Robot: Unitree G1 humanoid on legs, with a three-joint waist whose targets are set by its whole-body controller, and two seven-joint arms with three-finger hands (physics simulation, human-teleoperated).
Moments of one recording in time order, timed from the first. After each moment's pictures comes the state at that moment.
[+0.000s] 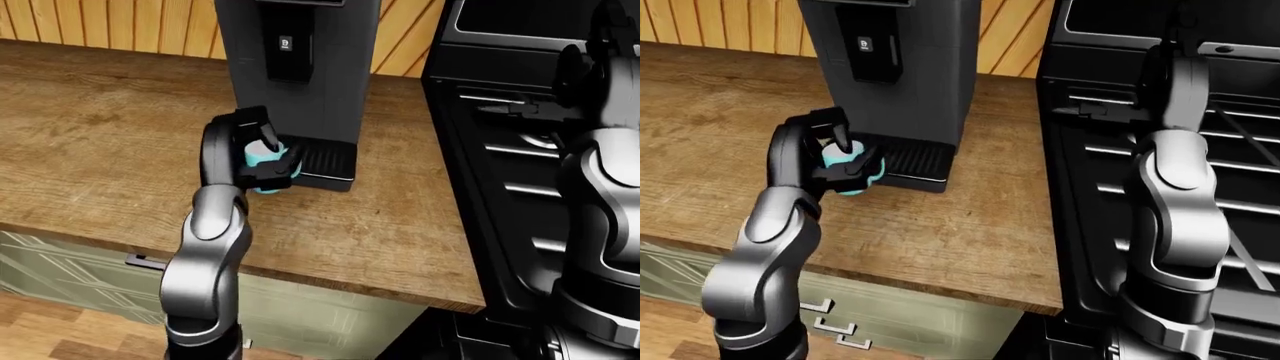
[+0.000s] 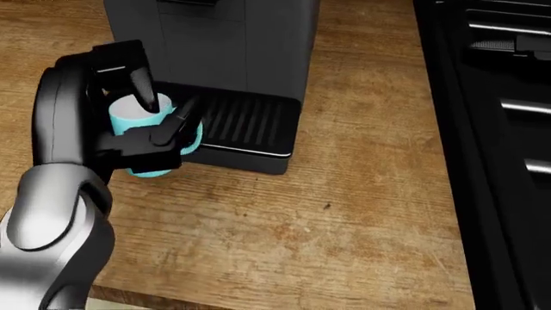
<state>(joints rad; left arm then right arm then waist) -0.54 0.01 0.04 -0.51 -0.03 0.88 0.19 -0.65 -0.49 -0.33 -0.24 0.21 0.64 -0.14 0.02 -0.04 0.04</state>
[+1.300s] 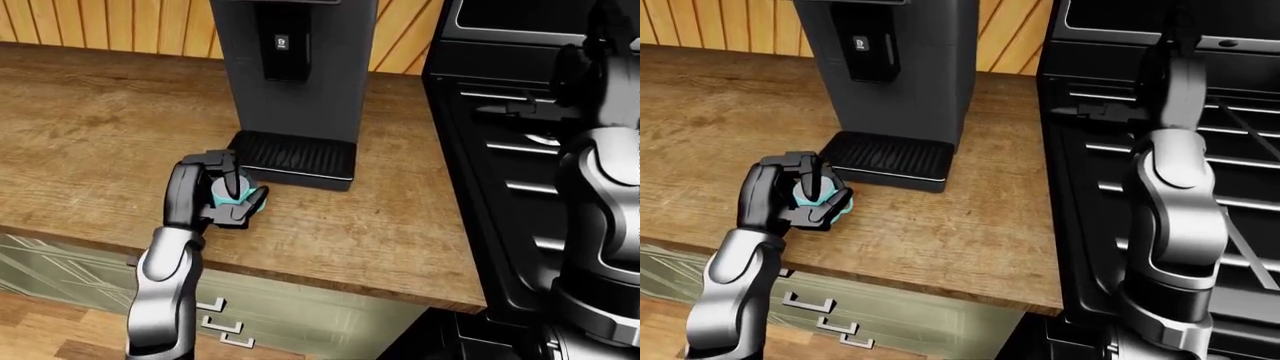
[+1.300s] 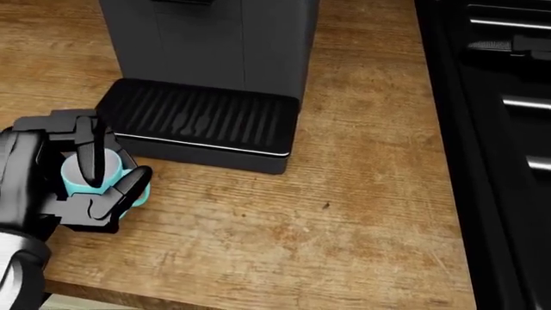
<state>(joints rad) -0.26 0.18 0.19 -0.29 -0.12 0.29 -0.20 -0.65 -0.49 -0.33 -0.23 0.20 0.64 -0.13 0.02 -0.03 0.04</state>
